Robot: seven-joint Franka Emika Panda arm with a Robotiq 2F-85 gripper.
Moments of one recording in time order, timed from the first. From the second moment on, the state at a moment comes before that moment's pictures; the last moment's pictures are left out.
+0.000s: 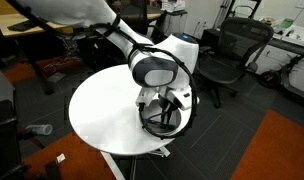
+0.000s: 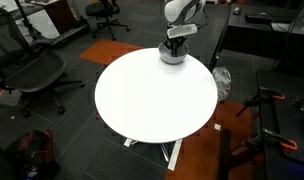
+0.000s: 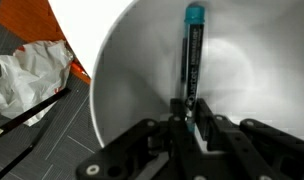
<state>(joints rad) -0.21 0.88 -0.22 -1.50 0.15 2.33 0.48</state>
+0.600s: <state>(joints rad) -0.17 0.79 -0.22 -1.53 0.14 2.35 0.48</state>
